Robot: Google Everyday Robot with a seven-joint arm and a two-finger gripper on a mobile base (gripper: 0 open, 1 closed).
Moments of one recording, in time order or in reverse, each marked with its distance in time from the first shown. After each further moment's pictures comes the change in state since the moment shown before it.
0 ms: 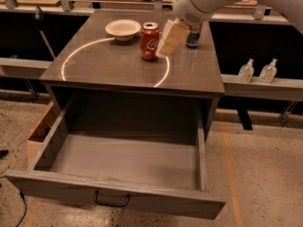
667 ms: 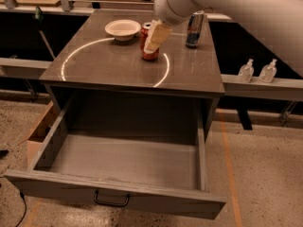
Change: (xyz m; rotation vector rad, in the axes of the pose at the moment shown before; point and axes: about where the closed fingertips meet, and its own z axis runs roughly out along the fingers) arm -0.017 -0.022 0.057 0.071 -0.029 -0.084
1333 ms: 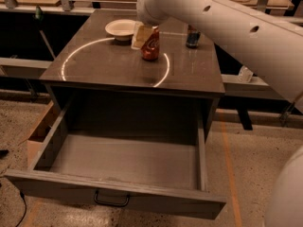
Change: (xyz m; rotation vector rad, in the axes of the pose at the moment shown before) arm -0.018 -0.019 0.075 0.070 -0.009 -0.082
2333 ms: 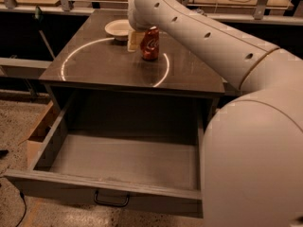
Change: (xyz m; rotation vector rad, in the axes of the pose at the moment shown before) arm 0.008 0.003 0.093 -0.013 0.035 -0.089
